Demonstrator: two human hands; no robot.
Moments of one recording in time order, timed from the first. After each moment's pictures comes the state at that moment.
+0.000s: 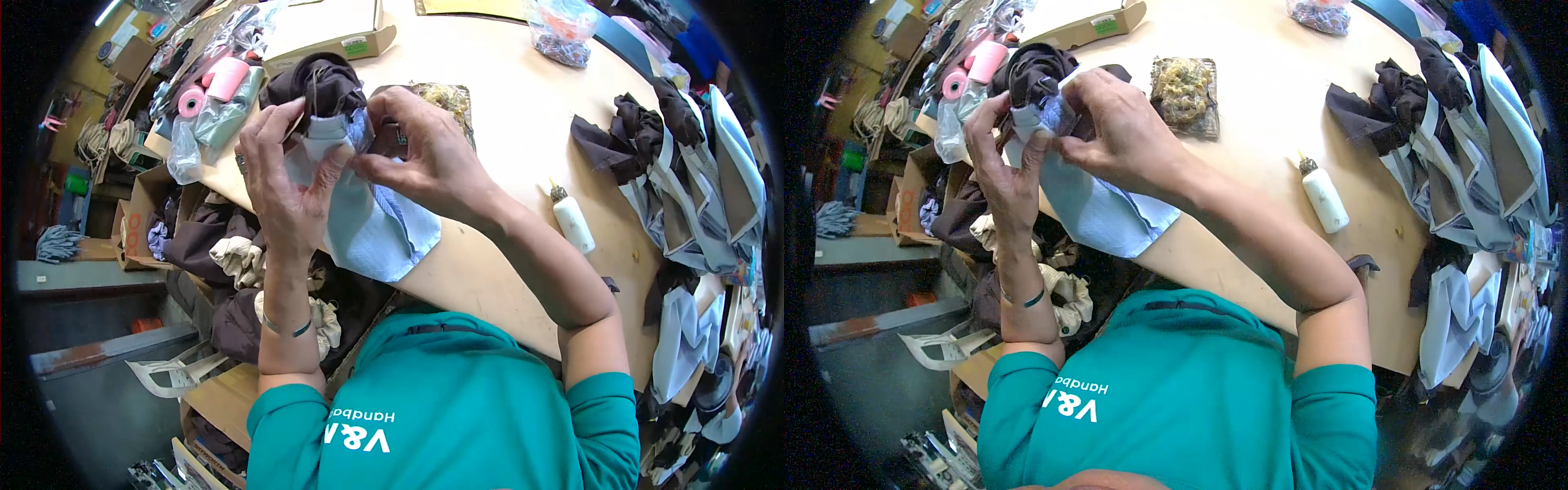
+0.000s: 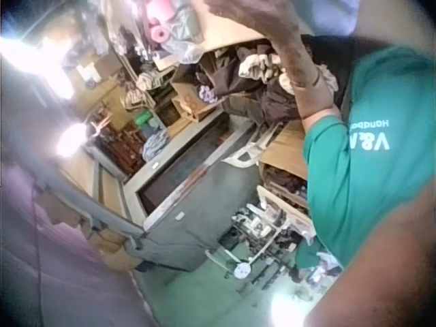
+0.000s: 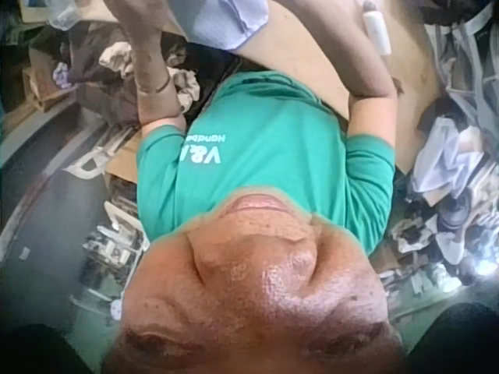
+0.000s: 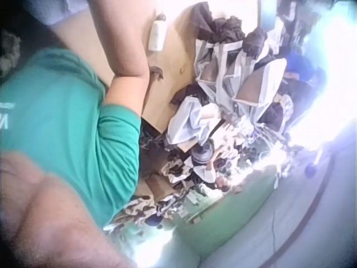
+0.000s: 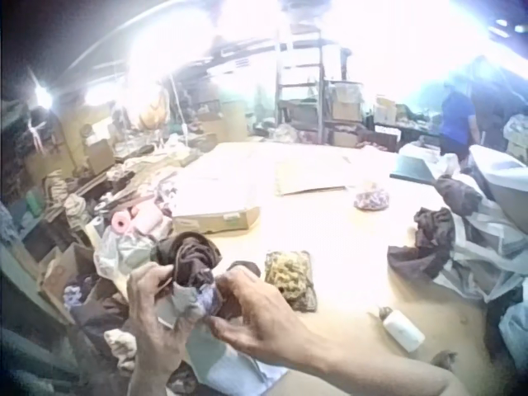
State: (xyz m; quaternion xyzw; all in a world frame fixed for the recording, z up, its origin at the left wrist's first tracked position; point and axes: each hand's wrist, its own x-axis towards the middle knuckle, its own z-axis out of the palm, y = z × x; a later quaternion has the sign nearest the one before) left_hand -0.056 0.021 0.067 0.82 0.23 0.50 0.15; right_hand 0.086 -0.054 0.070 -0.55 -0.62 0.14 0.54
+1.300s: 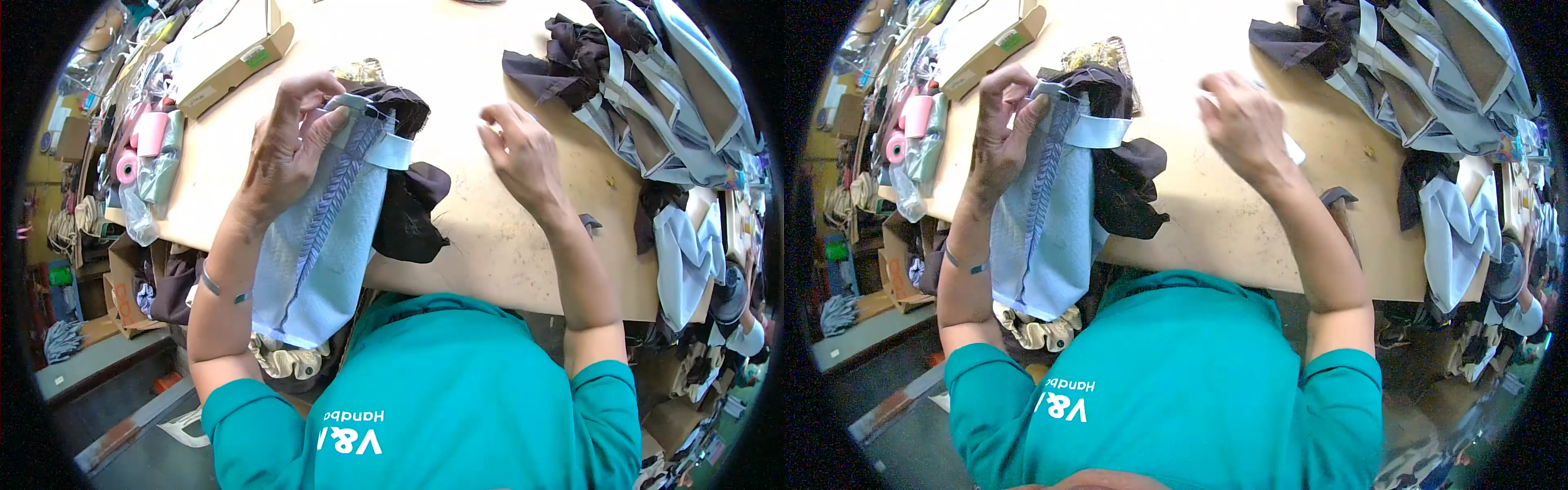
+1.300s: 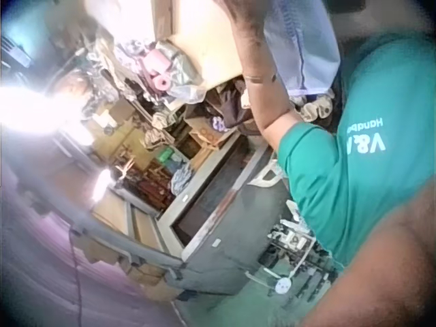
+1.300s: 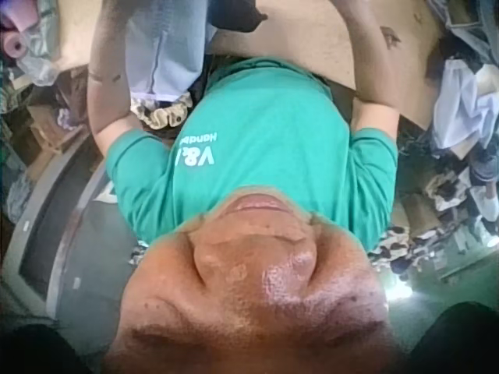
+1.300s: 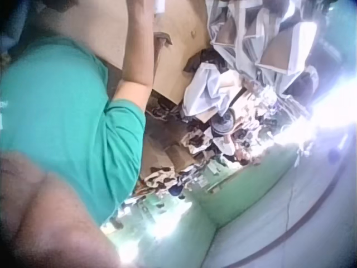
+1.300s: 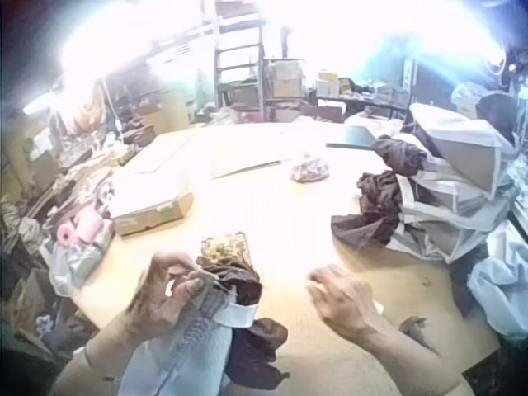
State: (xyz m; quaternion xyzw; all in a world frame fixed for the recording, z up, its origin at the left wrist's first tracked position) left_hand 0.026 0.027 0.048 0.88 0.00 0.27 0.40; right_hand 0.179 -0.181 0.003 -0.84 -0.44 -0.05 0.32
